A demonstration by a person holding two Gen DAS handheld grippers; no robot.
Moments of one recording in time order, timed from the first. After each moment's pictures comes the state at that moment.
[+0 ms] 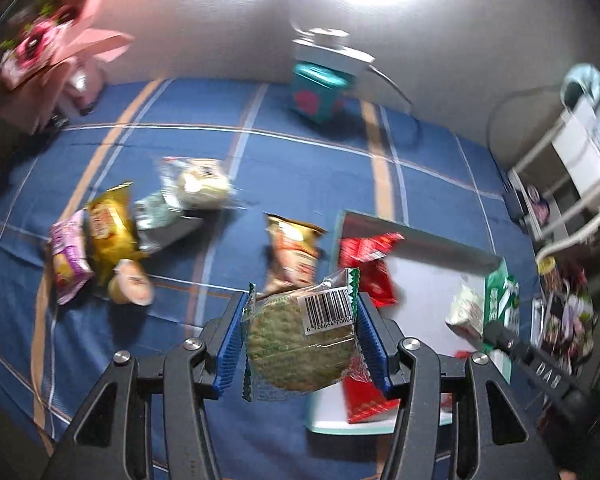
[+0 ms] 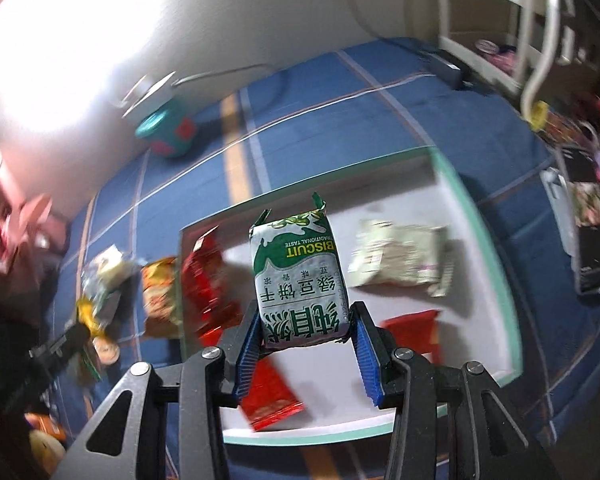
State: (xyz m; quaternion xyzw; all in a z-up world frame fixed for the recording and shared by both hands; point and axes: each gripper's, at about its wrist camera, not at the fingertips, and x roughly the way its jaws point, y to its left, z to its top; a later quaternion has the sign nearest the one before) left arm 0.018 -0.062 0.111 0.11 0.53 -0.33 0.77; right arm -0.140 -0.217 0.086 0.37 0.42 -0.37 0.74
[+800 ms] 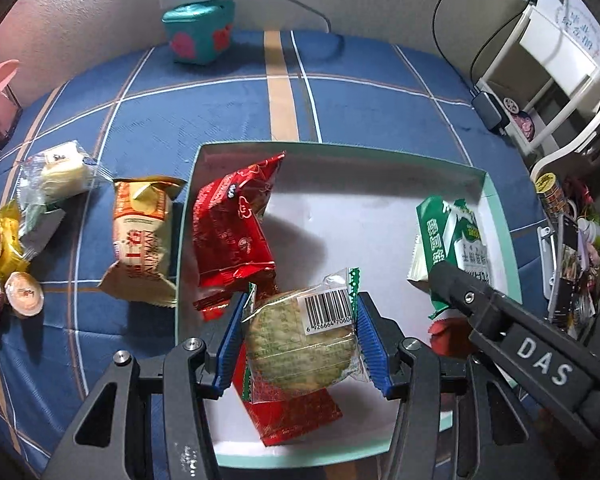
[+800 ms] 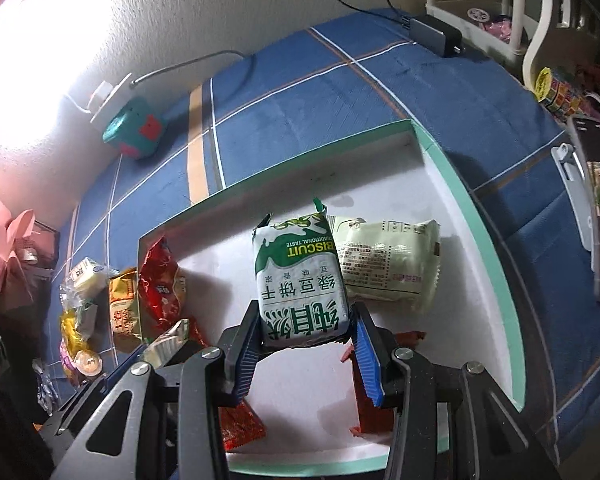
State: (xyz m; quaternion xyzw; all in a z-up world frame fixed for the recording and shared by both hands) left arm -0.046 -0.151 0.042 0.20 0.55 -0.38 0.71; right arm -0.150 -0.254 0.045 0.40 0.44 -0.36 0.72
